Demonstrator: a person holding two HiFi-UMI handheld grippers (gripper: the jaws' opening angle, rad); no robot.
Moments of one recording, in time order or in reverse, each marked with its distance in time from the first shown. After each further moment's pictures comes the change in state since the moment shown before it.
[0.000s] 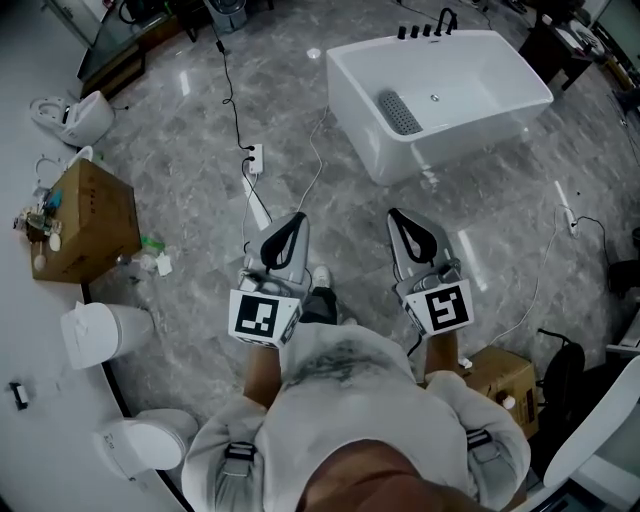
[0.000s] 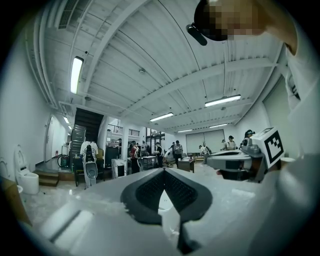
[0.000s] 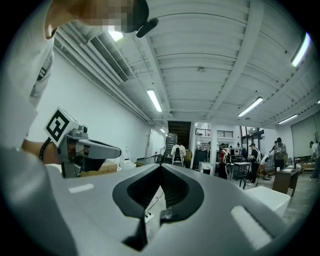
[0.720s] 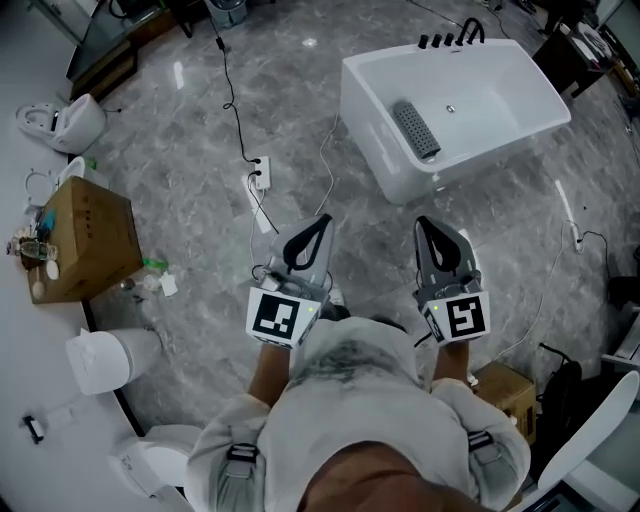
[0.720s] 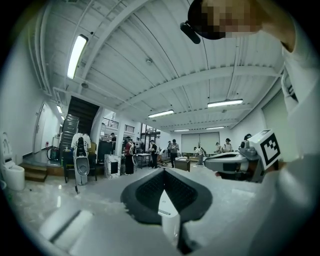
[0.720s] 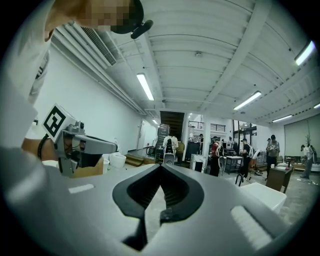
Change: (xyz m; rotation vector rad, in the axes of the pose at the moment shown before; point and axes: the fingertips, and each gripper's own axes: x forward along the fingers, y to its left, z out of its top) left arm 0.141 0.152 -0.019 -0.097 0.036 -0.086; right arm 0.186 -0.070 -0.034 0.006 0.111 -0.101
